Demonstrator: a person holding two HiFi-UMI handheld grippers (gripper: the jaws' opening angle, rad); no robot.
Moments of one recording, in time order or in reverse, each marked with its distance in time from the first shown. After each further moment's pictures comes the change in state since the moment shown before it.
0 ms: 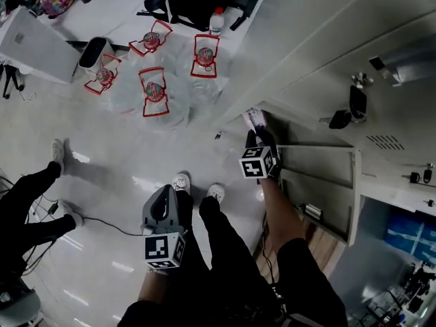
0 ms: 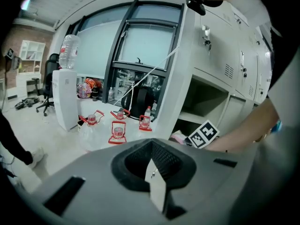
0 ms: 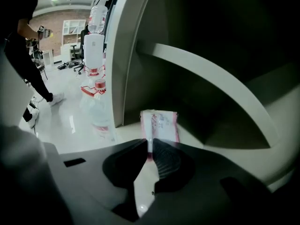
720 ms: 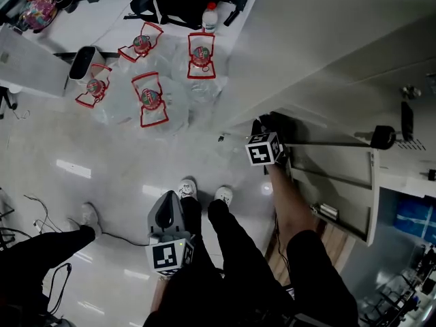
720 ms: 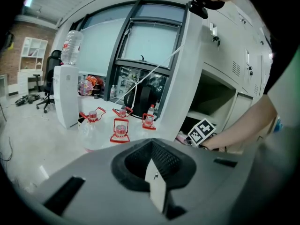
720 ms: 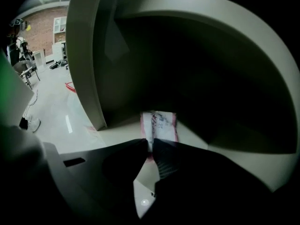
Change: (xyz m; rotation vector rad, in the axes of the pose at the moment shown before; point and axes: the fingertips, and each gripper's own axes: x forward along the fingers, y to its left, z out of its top) left arm 0.031 0.027 -0.012 -0.046 -0.009 0.017; right arm 0.056 -0.016 0.004 0.036 0.064 -0.045
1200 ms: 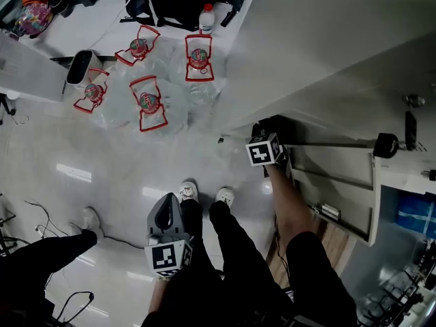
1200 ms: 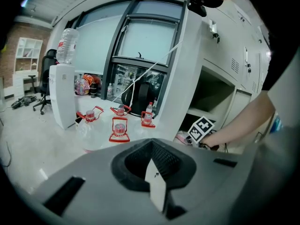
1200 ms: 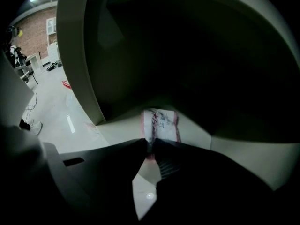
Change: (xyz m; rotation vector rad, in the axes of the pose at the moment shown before) left arm 0.008 0.006 -0.003 0.032 0.026 -0.031; right arm 0.008 0.002 -0.015 0.045 0.078 0.019
